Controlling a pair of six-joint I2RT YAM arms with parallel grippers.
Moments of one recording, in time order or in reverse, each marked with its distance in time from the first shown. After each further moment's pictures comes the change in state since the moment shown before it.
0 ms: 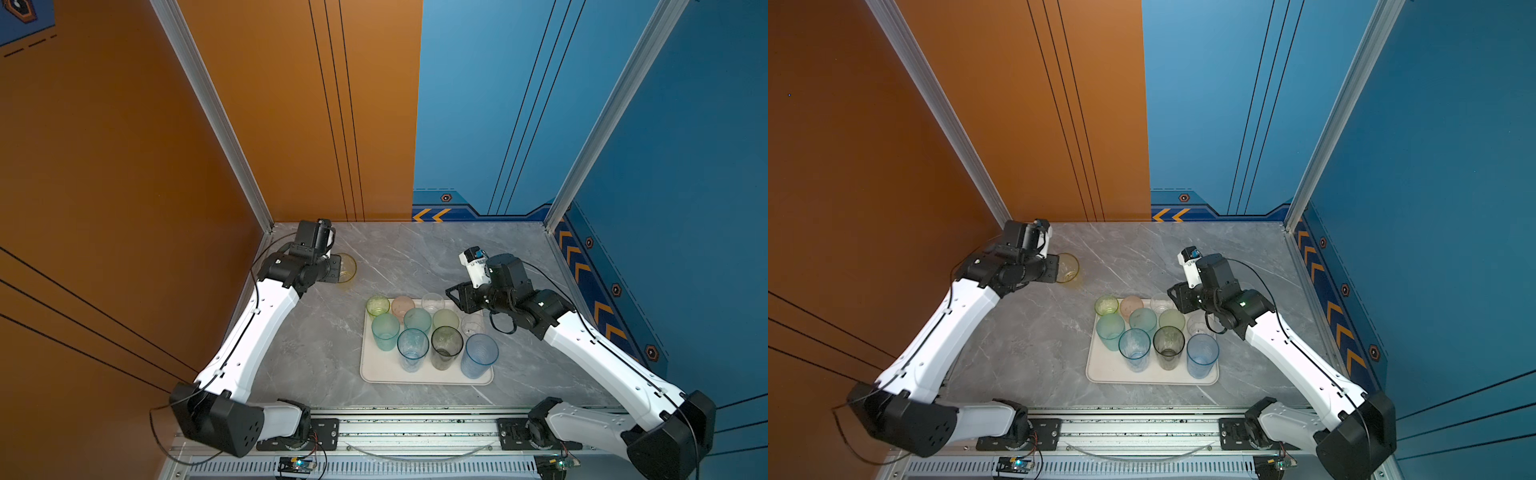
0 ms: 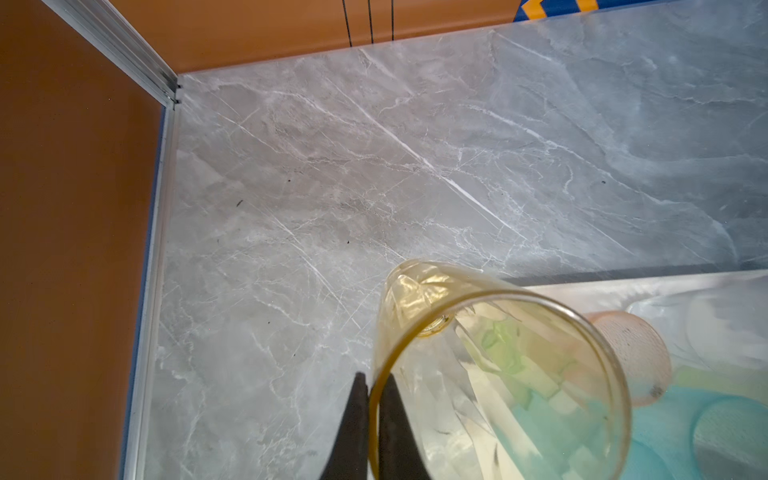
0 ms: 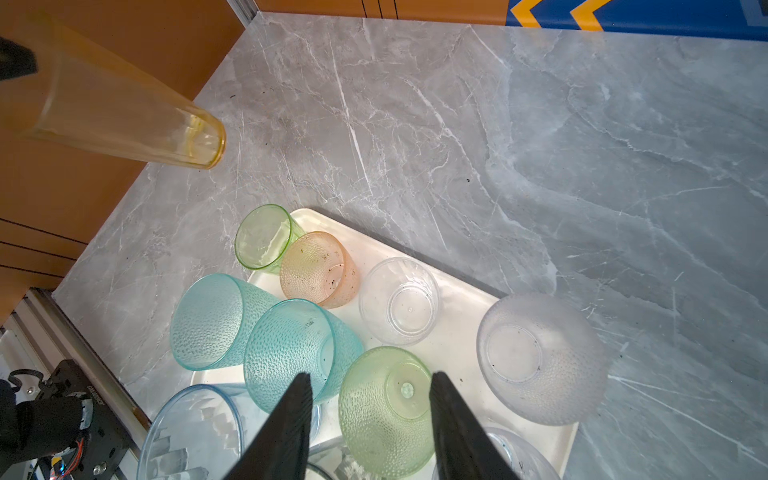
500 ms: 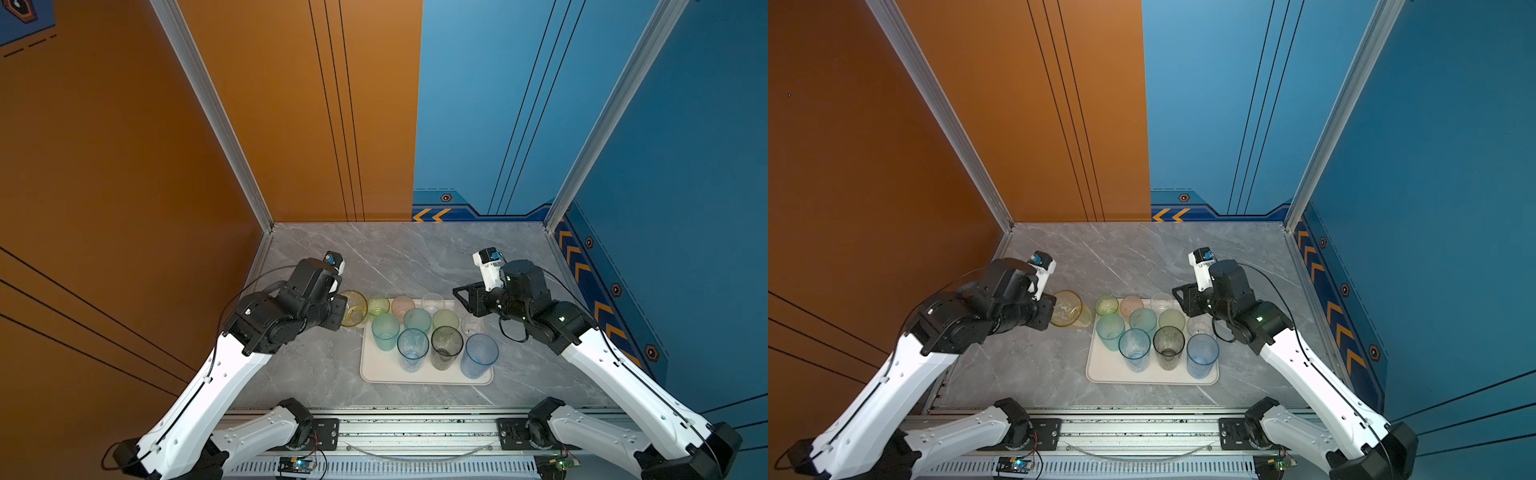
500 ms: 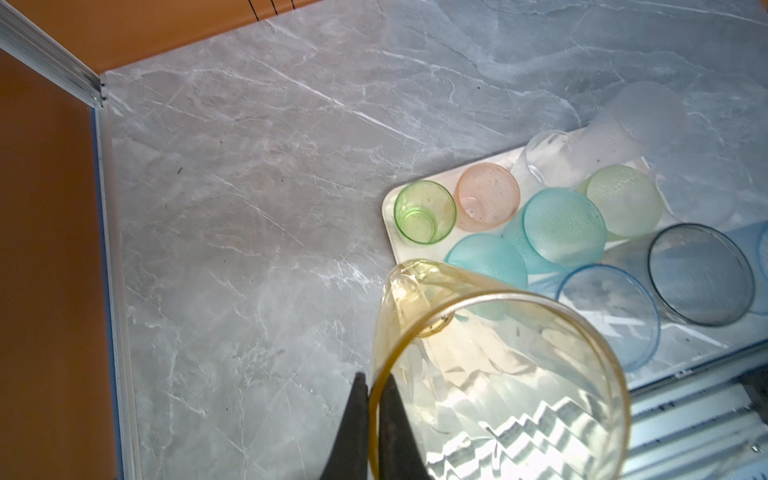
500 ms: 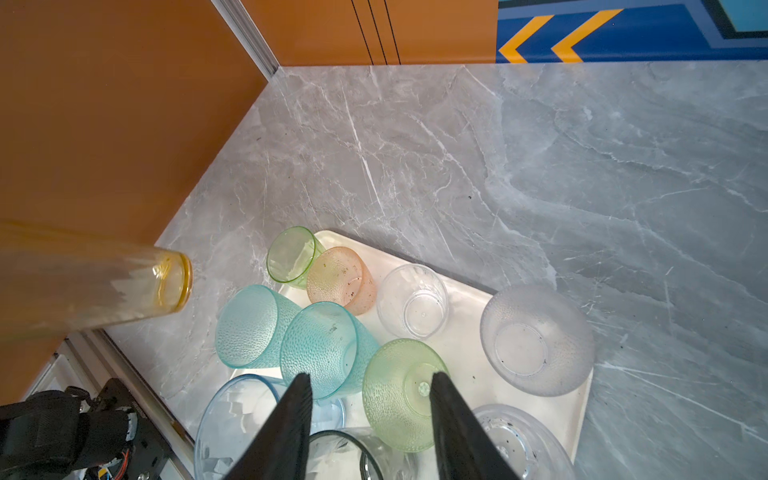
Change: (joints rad) left arm -0.356 -0.258 -0.001 -0.330 -0.040 -0.132; right arm 0.000 -0.144 -0.031 0.000 0.000 0.080
